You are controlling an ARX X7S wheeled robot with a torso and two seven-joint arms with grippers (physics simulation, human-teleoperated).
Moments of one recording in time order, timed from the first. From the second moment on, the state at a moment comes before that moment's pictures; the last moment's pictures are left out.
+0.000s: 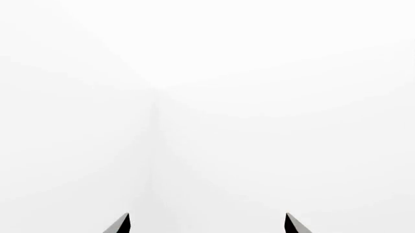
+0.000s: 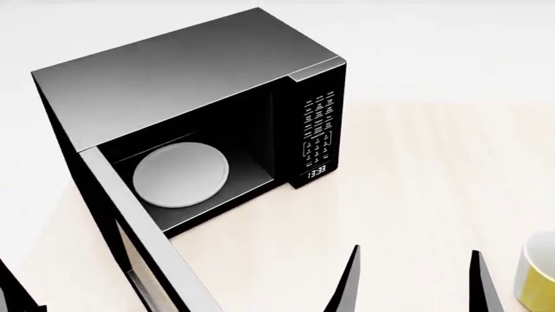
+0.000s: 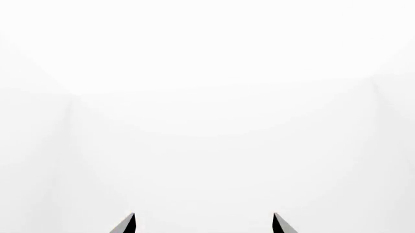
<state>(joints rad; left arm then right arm) 0.12 -0.23 0.11 0.52 0.15 0.26 -0.48 -0.08 0.23 -0.20 -0.30 0.06 -0.59 0.30</state>
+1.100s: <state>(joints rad) 0.12 -0.76 0.01 0.46 -0.42 0.11 0.31 -0.07 0.24 -0.22 -0.26 0.04 -0.59 0.33</state>
